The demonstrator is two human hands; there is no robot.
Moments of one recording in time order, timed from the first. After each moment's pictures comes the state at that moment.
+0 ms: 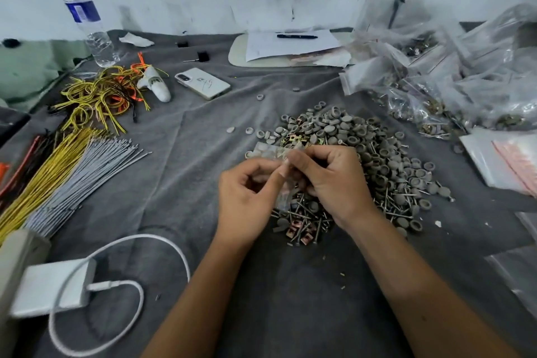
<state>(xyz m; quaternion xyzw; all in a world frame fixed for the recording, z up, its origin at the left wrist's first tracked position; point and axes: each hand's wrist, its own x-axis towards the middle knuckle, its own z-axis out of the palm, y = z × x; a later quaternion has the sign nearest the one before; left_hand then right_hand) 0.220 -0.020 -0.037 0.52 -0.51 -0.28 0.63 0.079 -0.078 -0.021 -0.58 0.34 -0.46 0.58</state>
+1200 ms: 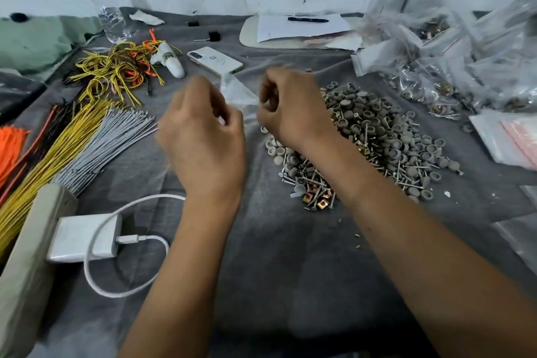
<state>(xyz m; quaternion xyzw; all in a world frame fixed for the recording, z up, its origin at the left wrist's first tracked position) 0.260 0.014 0.031 0.70 -0.45 0.20 0.52 0.159 -0.087 0.035 -0.83 0.39 -0.36 0.17</state>
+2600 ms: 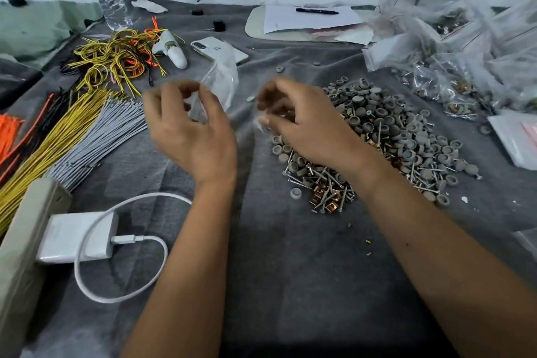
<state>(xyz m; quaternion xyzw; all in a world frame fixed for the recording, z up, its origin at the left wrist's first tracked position) 0.286 -0.029 -0.014 0.63 -0.31 0.23 0.67 0.140 -0.080 0.022 -0.84 0.31 -0.31 0.31</state>
